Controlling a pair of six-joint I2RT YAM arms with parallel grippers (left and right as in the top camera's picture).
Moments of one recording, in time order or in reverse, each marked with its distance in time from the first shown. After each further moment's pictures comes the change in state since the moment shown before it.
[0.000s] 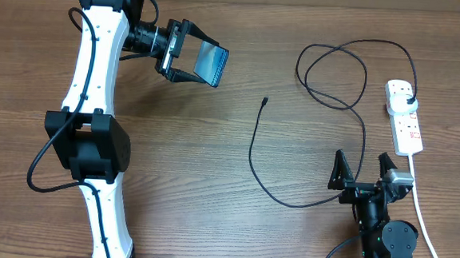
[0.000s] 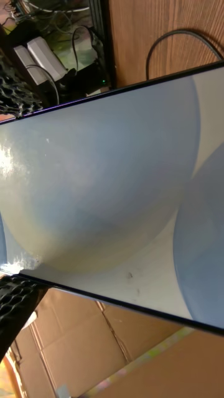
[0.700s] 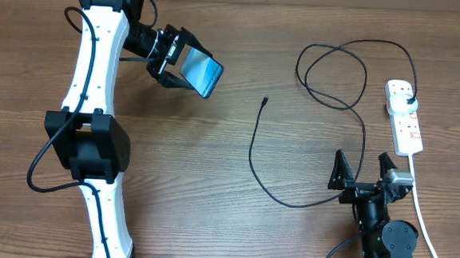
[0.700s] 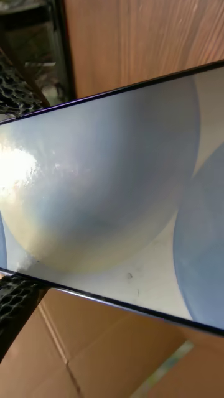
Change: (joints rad) left arm 0.000 0.000 0.000 0.000 -0.208 0.082; right arm 0.000 0.000 0.000 0.001 0.000 0.000
